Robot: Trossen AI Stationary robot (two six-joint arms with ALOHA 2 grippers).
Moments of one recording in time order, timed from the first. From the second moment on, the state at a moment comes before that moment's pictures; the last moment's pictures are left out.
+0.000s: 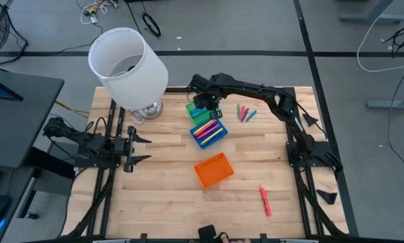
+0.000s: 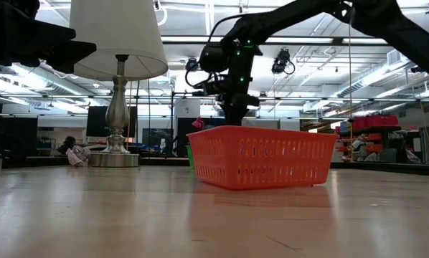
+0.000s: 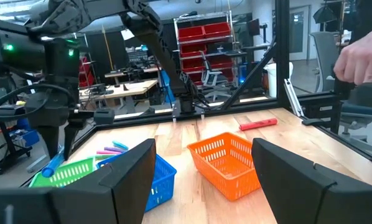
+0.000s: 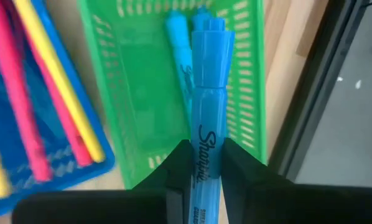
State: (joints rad) left arm -0.42 0.01 0.01 0.10 -0.43 0.14; right arm -0.42 2.22 2.02 -1.10 0.12 -0.74
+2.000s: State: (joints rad) left arm -0.42 0.01 0.01 0.10 -0.43 0.14; right arm -0.38 2.22 1.97 -1.05 0.14 -0.55
